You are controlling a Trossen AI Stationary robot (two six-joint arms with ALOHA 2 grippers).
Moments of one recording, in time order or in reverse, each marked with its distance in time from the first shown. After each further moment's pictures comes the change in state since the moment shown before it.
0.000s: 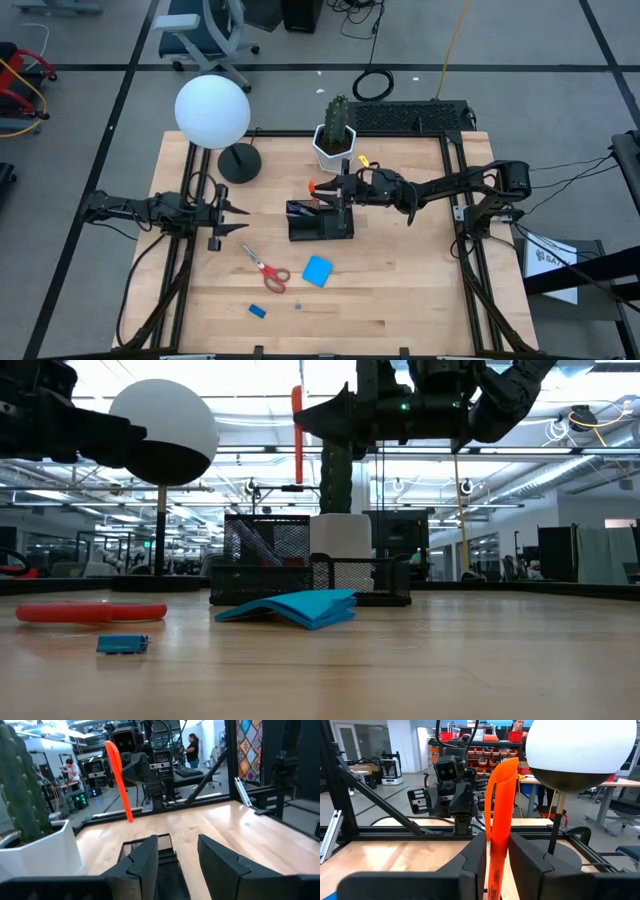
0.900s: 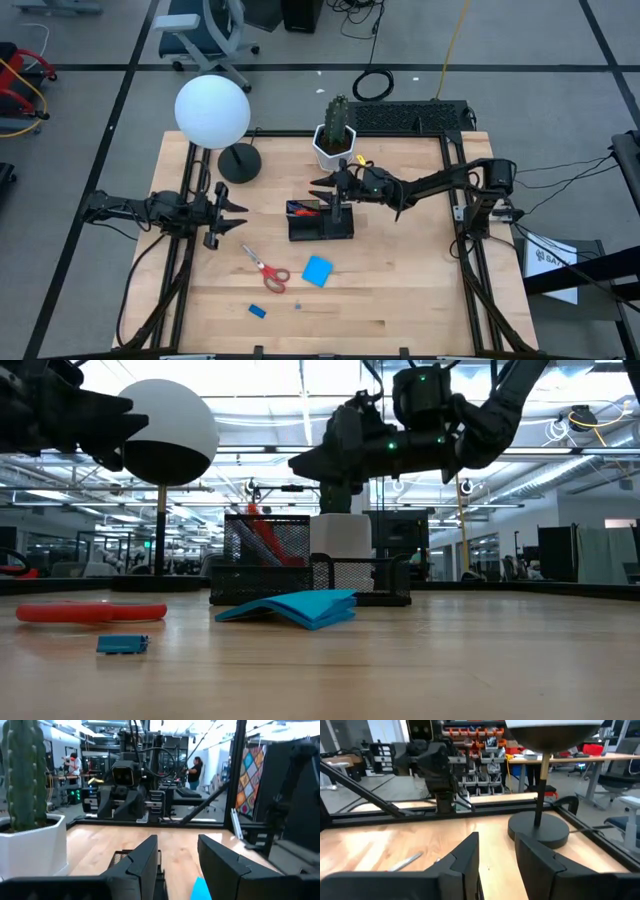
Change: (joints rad) left arm 0.000 0.000 0.000 0.083 -0.021 -0.209; right arm -0.059 0.128 0.000 0.046 0.000 0.049
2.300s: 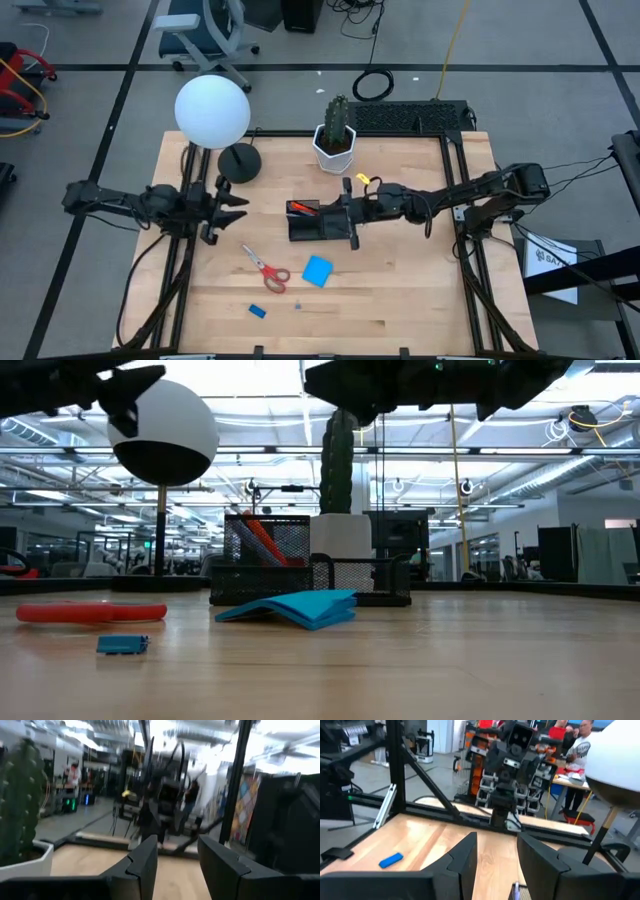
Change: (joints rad) left arm -0.001 0.331 0.141 0.295 -0.011 -0.088; right arm 0.212 -0.257 0.001 -0.264 -0.018 -0.177
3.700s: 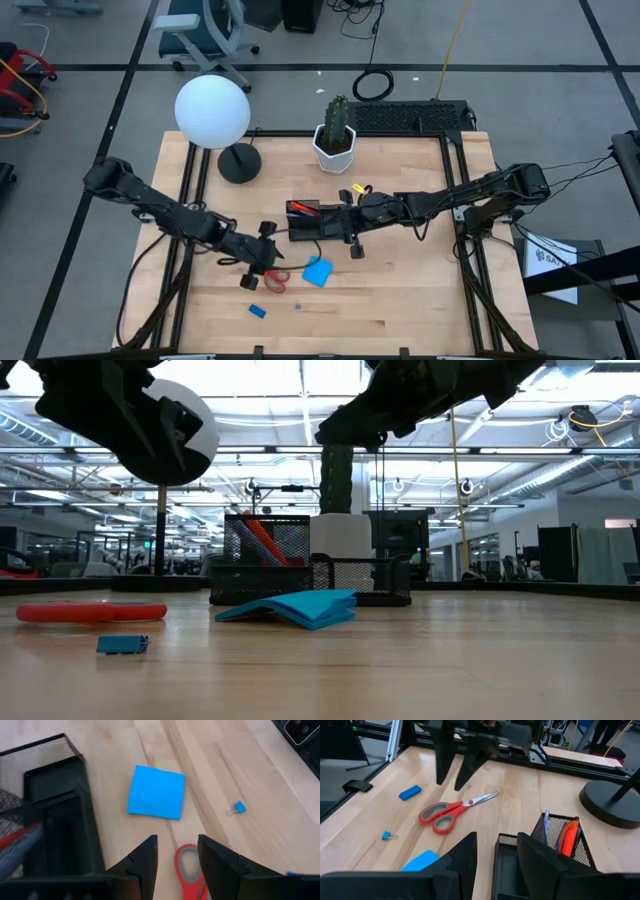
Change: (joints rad) left arm -0.270 0.973 0.611 -0.682 -0.019 0.070; right arm 0.042 0.000 0.095 -0.456 0.021 0.027
